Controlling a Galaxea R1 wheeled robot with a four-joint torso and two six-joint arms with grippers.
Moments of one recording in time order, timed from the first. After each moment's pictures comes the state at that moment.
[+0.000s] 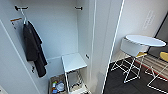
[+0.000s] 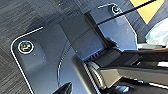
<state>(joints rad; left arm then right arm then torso) 1.40 3.02 -2.81 1.86 -0.18 -1.57 -1.52 3.09 -2.73 -0.03 0.08 0.01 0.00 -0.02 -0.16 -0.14</state>
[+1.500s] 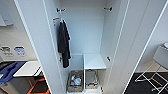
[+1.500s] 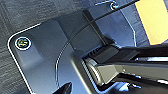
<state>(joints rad) 1.41 3.02 -2.81 1.86 -0.18 -1.56 -1.53 3.10 -2.73 -0.03 0.08 0.01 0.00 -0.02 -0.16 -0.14</state>
